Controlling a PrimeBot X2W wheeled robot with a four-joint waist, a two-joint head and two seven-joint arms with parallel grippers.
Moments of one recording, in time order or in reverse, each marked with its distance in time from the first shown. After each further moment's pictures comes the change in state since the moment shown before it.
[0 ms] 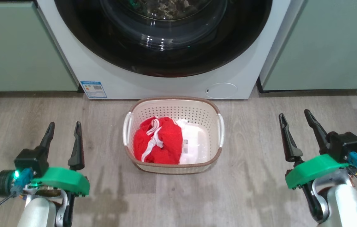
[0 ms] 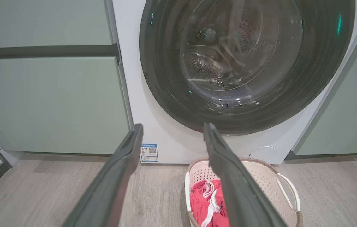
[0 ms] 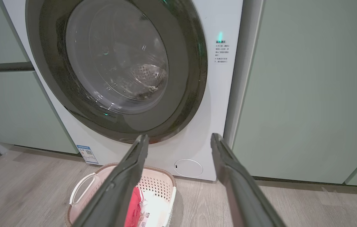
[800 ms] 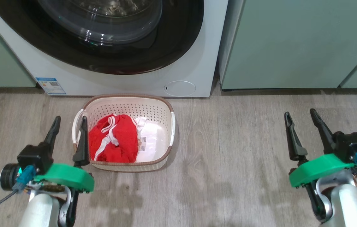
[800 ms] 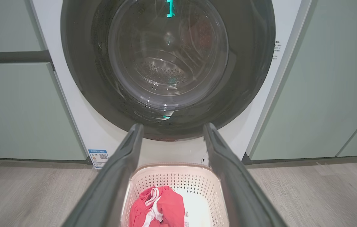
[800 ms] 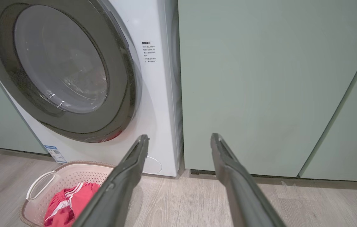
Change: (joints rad) left arm -0.015 -0.001 -0.026 -0.022 -0.015 -0.007 -0.009; right arm 0.000 -0.001 -0.021 0.001 0.018 0.000 -0.011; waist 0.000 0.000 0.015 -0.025
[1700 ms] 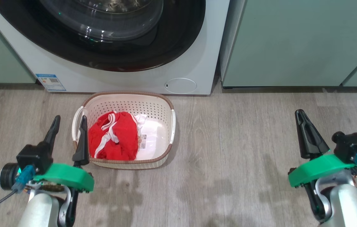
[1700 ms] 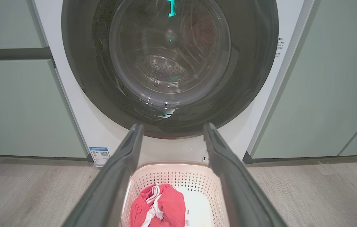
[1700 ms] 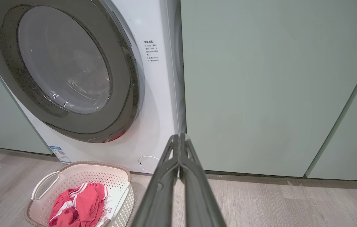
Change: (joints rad) left arm 0.000 0.006 -0.004 -0.006 -0.006 0.002 0.000; right arm 0.000 0.000 0.009 0.001 0.019 0.000 -0.014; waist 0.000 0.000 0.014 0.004
